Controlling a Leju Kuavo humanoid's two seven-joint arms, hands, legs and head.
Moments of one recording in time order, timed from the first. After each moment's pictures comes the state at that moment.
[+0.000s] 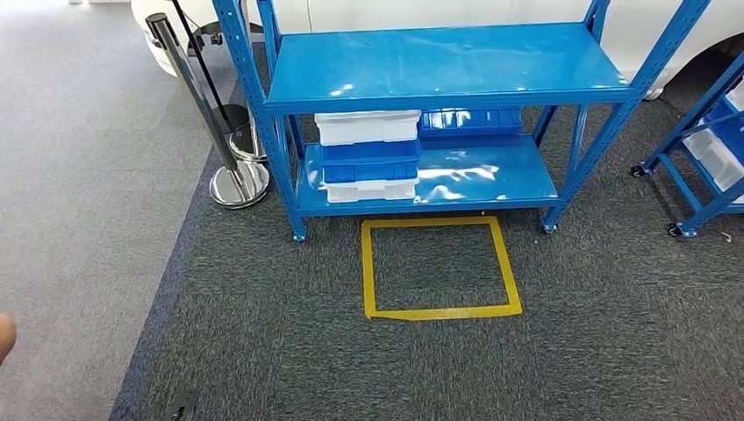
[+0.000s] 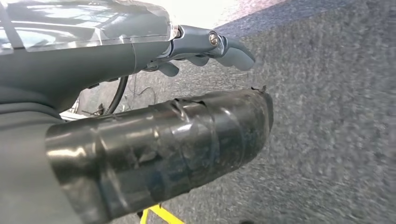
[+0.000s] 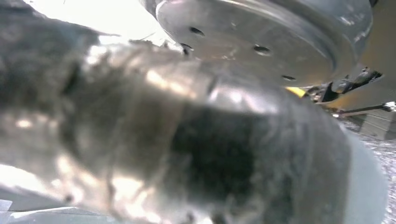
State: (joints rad) left arm -0.10 -0.15 1.17 -0.15 -1.01 0.20 -0.05; right arm 0.01 0.02 0.12 -0.19 0.22 -0.07 0.01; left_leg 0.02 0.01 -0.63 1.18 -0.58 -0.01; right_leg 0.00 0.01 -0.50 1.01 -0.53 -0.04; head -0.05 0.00
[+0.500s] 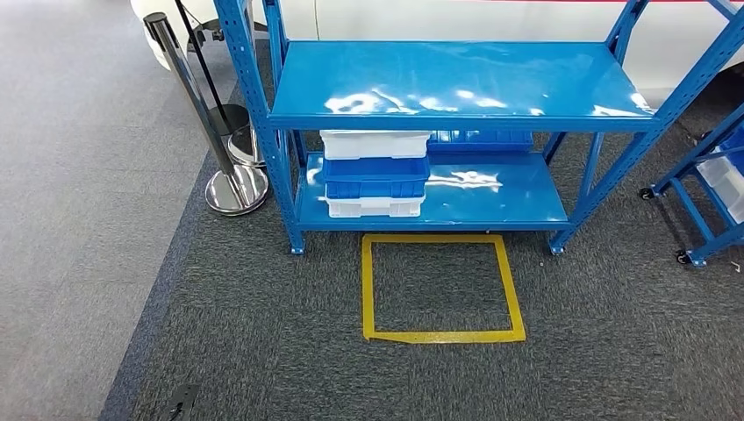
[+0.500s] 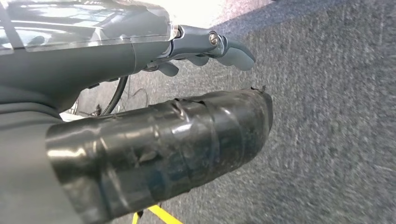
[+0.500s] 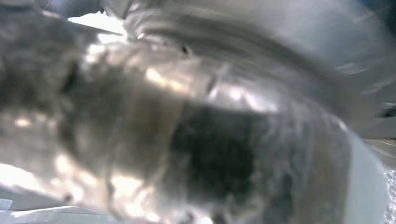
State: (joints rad) left arm -0.10 -0.15 1.17 -0.15 -1.01 0.20 -0.05; right arm 0.01 0.02 0.12 -0.18 0.22 -0.07 0.01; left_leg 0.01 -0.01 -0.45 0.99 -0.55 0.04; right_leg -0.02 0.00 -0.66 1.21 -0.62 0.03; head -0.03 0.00
